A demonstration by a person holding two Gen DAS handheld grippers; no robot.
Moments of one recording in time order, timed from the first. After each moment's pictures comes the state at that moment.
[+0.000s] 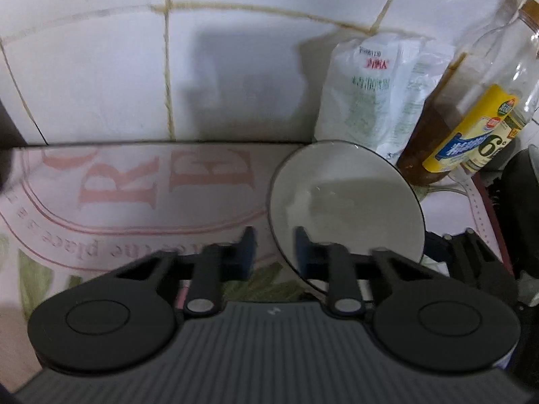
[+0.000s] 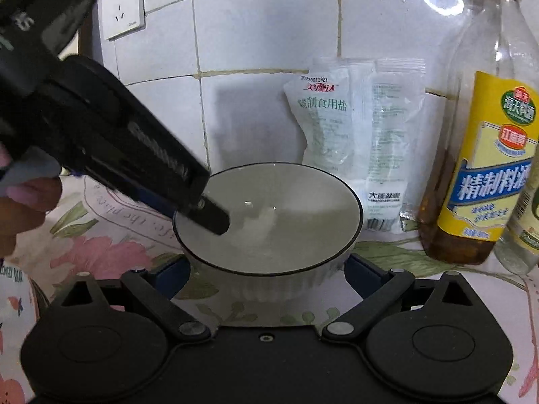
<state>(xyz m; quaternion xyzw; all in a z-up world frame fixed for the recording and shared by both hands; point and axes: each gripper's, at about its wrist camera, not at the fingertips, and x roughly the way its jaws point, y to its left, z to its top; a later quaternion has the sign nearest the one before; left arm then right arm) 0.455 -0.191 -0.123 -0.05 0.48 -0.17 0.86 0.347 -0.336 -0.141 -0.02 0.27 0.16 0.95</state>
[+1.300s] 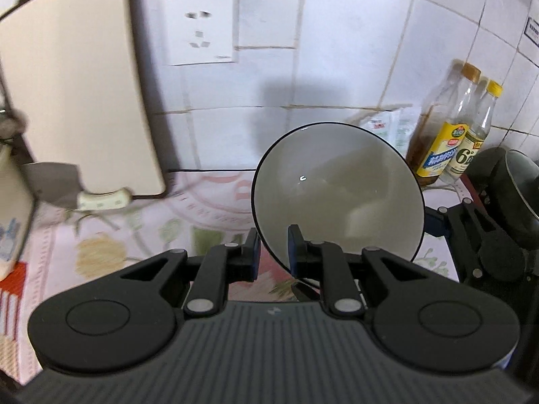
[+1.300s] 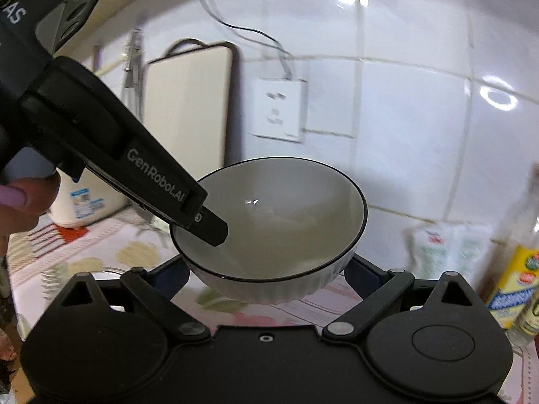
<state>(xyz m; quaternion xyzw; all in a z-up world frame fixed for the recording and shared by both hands) 0.299 -0.071 0.017 0.01 0.39 -0.09 0.91 0.238 -0.221 -0.014 -0.06 0.18 0.25 0.95</state>
